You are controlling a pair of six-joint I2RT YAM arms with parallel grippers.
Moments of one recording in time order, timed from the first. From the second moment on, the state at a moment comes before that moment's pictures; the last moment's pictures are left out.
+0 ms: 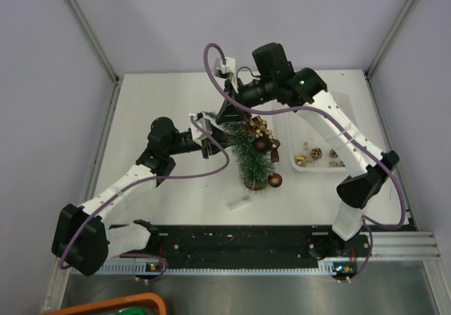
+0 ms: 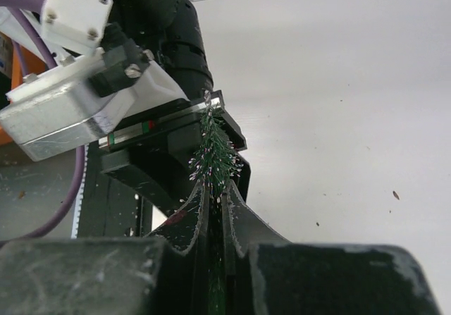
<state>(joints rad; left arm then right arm) -0.48 1.17 0.73 0.49 0.93 0.14 0.71 1.77 2.10 -0.94 -0.82 -0.34</state>
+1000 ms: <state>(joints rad) -0.53 1.12 0.55 0.73 0.70 -0.17 0.71 1.54 1.80 -0.55 -0.57 -0.06</state>
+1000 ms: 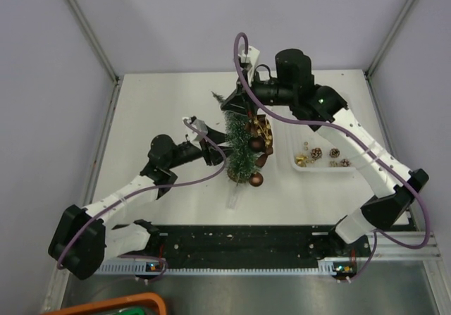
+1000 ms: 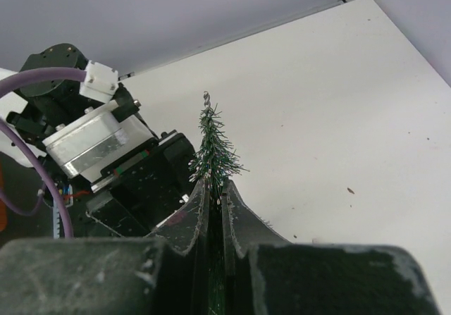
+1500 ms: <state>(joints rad) -0.57 1.09 0.48 0.82 0.69 -0.11 0.71 1.46 1.64 -0.47 -0.56 0.05</state>
